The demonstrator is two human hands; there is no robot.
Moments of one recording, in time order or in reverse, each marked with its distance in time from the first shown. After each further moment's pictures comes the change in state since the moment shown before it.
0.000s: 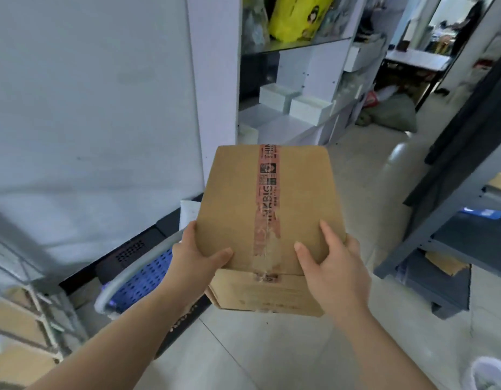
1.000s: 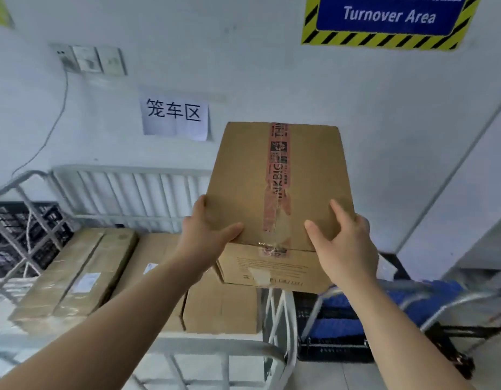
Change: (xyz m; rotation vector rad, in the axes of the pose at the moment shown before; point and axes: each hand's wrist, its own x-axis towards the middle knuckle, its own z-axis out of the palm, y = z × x) left_hand -0.299 -0.097 -0.401 -0.159 0.869 -0.003; right_hand -0.292 -0.361 0.059 0.288 -0.327 -0.787
